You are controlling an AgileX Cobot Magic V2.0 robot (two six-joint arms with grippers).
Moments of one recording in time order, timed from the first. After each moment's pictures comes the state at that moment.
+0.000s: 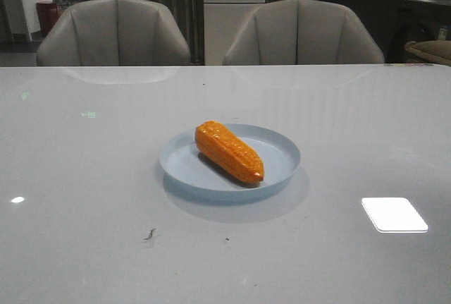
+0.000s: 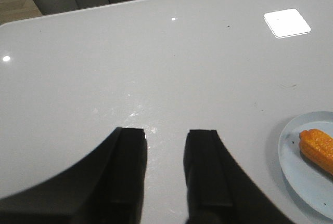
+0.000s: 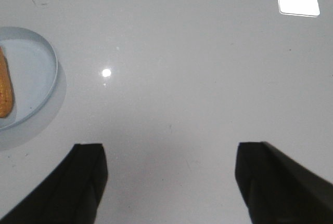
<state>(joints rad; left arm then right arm) -0.18 1.13 -1.16 0.05 0.62 0.07 -0.15 0.88 -0.80 0.22 0.70 -0.30</state>
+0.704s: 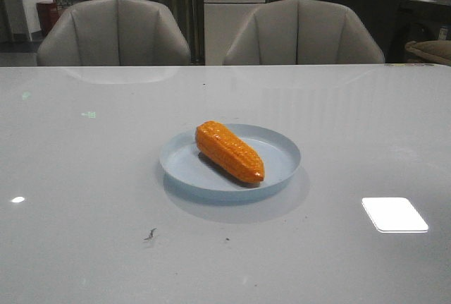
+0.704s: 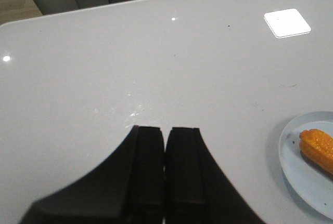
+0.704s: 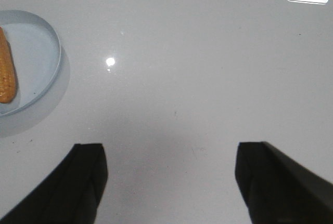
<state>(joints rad) -0.18 1.13 -1.16 0.05 0.62 0.07 -0.15 0.87 -0.79 0.23 0.73 -0.30</state>
